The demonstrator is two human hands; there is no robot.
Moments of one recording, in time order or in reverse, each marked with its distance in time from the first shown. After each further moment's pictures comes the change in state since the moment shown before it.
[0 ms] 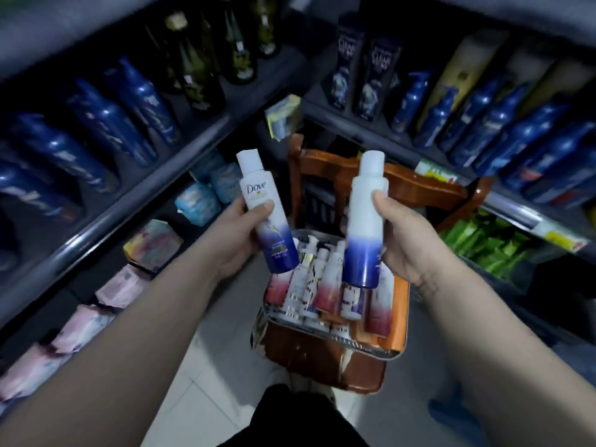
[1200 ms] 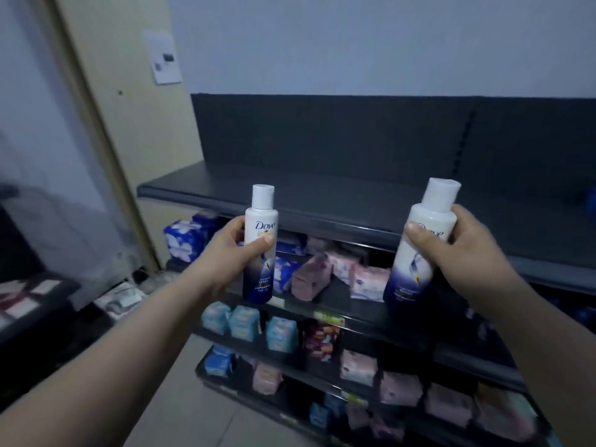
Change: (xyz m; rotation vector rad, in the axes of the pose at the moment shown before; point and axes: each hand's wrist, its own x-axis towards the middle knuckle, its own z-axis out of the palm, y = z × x) left_hand -0.615 0.056 -0.395 0.163 1.322 0.587; right_hand -0.249 0.147 0.583 -0.665 -1.098 -0.760
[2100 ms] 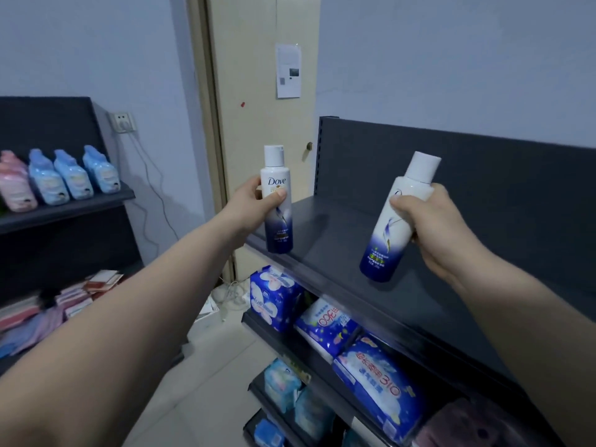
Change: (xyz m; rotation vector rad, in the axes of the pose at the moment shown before) left_hand 0.287 -0.022 -0.253 0.096 0.375 0.055; right_hand 0.304 -0.030 0.351 0.373 -0.340 -0.001
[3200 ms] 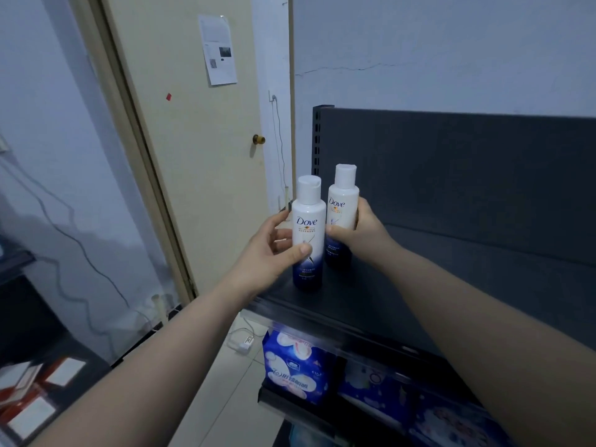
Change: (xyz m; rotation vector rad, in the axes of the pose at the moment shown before) left_hand 0.150 -0.112 -0.037 -0.080 -0.404 0.057; right_hand 0.163 0.120 0.164 -0.339 0.060 0.143
